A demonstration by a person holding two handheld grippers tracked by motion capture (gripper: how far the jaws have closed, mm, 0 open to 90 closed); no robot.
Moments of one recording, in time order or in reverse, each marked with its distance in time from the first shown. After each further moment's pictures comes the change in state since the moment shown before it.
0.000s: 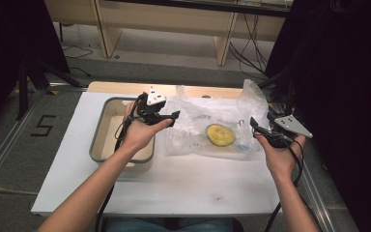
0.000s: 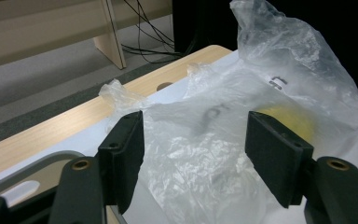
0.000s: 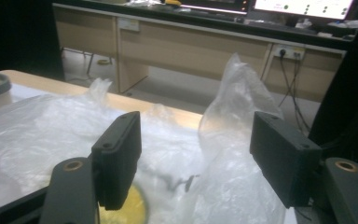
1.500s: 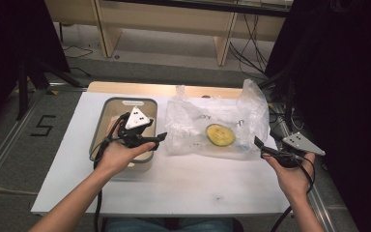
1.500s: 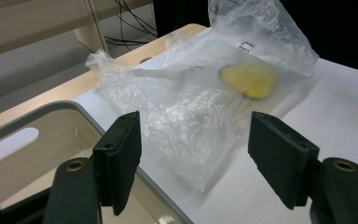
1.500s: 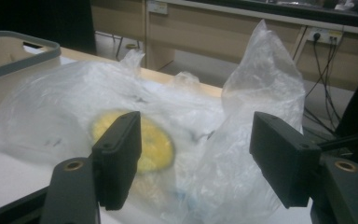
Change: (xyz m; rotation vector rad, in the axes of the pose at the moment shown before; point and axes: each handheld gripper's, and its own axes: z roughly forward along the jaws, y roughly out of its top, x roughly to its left) left arm -0.006 -0.043 -0.059 0.027 -0.071 0.041; right arm -0.004 -0.027 -0.045 0.056 0.122 -0.007
